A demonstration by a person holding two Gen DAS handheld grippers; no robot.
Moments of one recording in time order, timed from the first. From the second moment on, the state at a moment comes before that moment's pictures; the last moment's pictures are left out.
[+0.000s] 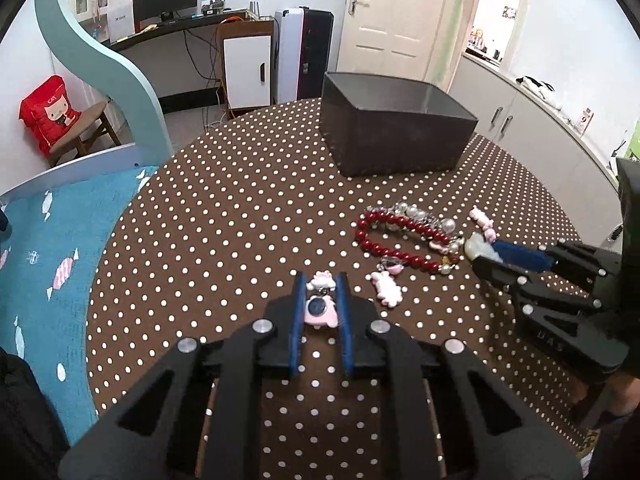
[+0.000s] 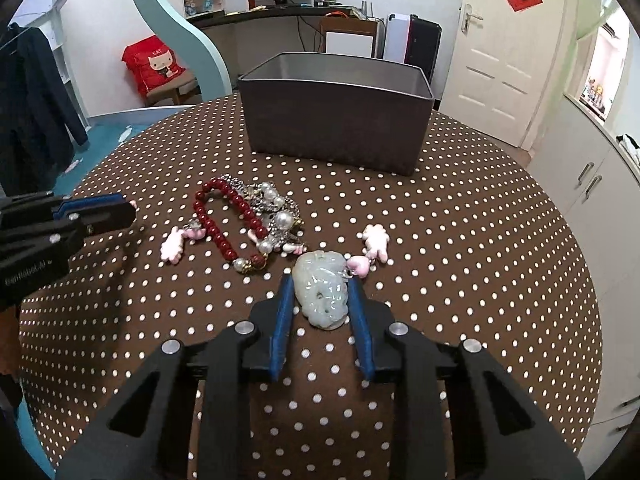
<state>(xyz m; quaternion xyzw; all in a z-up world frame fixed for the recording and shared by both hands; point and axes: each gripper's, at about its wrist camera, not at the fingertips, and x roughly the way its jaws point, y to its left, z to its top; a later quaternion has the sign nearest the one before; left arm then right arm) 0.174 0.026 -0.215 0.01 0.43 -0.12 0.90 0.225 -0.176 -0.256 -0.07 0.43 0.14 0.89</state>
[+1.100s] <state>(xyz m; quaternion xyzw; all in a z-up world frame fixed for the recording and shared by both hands) 0.290 -0.030 -0.133 -0.03 0.41 -0.21 0.89 0.302 -0.211 -0.153 0.02 0.35 0.18 0.92</state>
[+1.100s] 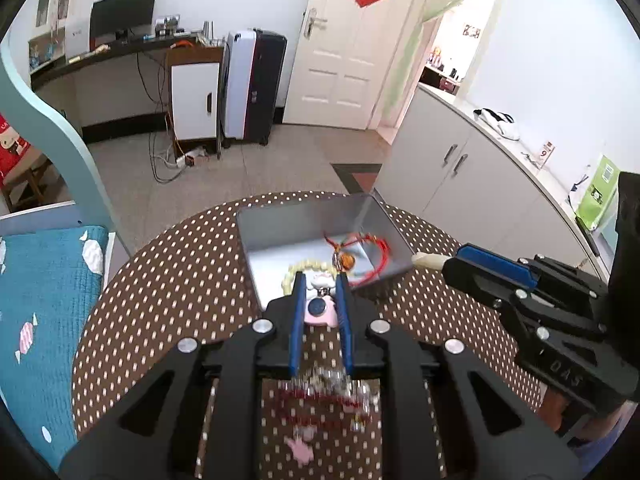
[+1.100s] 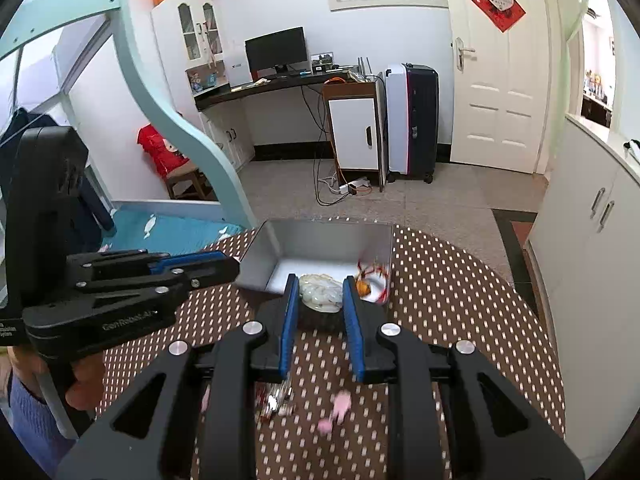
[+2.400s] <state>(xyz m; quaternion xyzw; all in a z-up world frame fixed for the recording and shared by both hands) 0.315 -0.025 -0.145 -0.02 0.41 -0.17 0.89 0.331 -0.219 -0.169 0.05 0.38 0.19 0.90</state>
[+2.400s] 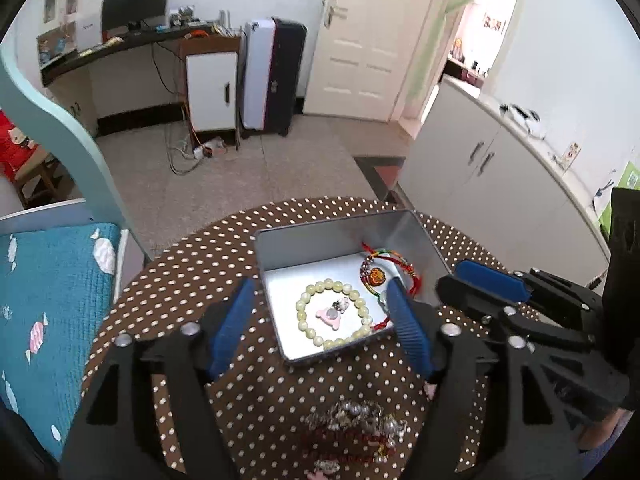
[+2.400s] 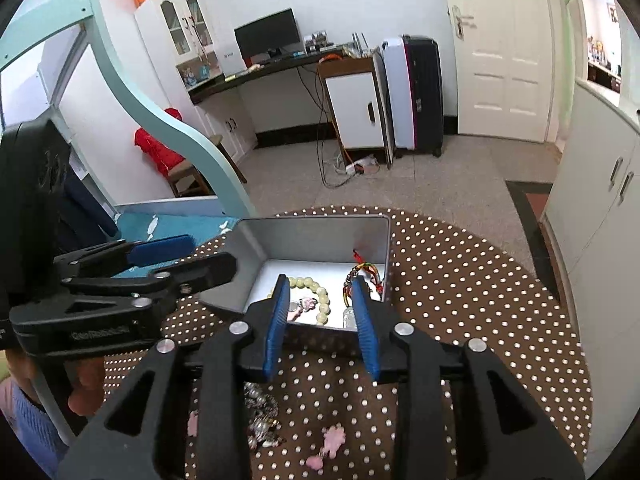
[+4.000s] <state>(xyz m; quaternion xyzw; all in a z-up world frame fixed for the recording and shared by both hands) 0.200 0.001 -0.235 0.02 0.45 -0.10 0.89 0.240 -0.210 -0.240 0.01 0.43 0.14 0.89</state>
